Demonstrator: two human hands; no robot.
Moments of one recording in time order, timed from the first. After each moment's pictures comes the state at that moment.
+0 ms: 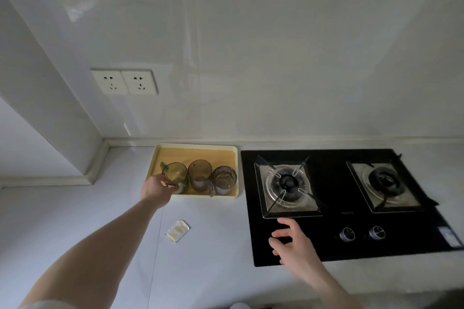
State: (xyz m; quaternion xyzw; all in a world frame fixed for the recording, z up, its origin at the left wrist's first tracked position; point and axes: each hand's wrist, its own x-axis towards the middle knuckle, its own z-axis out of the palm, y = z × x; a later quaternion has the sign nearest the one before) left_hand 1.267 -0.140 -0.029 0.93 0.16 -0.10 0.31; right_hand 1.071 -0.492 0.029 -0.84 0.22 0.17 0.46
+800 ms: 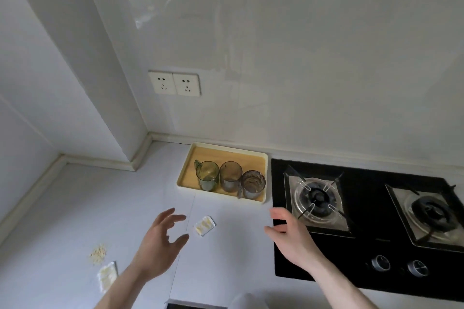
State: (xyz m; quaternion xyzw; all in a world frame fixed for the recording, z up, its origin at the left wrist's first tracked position) left_hand 1.074 -0.095 0.018 0.91 0.09 -0.08 0.40; right_hand 1.116 -0.436 0.052 -0.87 0.06 0.19 0.46
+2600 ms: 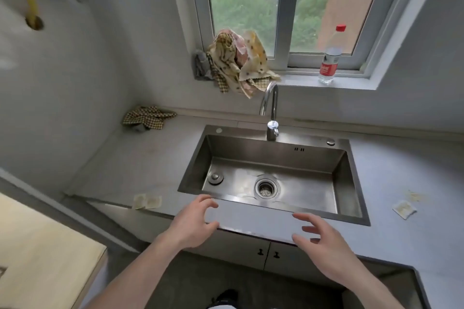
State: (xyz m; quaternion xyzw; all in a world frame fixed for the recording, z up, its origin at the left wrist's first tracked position) left_hand 0.406 -0.216 0.064 0.64 0.71 0.06 0.28; right_hand 0.739 -0.228 0.078 -0.61 -0.62 0.46 0.21
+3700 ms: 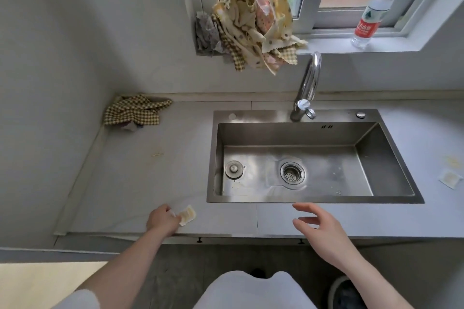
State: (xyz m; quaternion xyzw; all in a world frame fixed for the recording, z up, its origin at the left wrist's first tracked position) left_hand 0.131 -0.087 -0.104 0.43 0.85 -0.03 0.31; right_hand 0.533 -0.161 0.028 -0.70 -0.49 0.47 0.23
